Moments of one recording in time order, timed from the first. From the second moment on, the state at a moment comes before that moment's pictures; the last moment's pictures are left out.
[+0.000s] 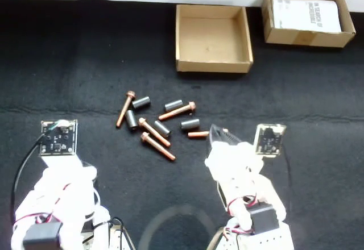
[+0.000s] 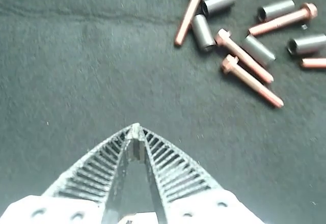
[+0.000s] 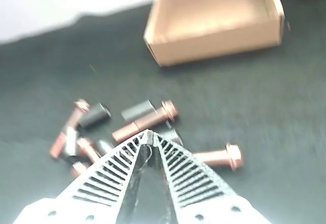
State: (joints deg) left arm -12.0 -92.0 55.7 93.4 0.2; right arm -21.5 -103.9 89.4 42.9 -22.2
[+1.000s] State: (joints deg) left arm -6.7 -91.4 90.9 60.3 4.4; right arm -31.0 -24.2 12.4 84.3 -32.7
